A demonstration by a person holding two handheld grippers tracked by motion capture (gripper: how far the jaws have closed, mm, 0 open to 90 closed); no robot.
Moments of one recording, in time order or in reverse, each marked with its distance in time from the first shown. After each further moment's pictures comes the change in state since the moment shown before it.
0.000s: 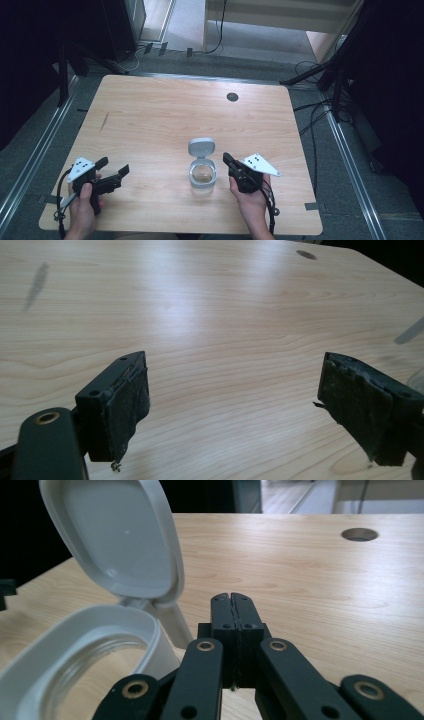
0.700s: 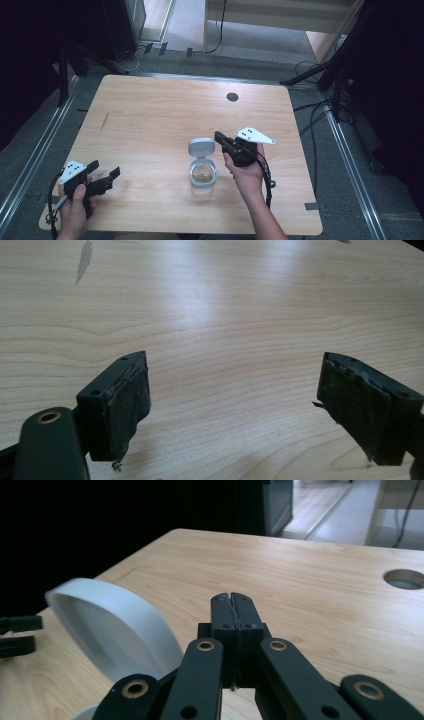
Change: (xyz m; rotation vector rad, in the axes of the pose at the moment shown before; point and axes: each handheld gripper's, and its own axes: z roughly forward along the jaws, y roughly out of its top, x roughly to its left) left arm 0.014 -0.010 0.000 0.028 0.037 -0.009; right arm -0.002 0.055 0.036 0.007 0.119 -0.025
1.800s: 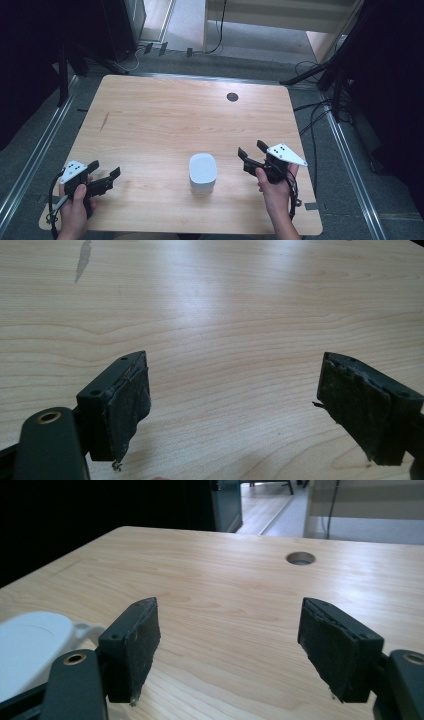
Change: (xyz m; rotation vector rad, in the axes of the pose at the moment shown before) left arm 0.000 0.000 0.001 0.008 0.004 0.006; right arm -0.045 -0.035 -0.069 -0.038 -0.203 -0.010
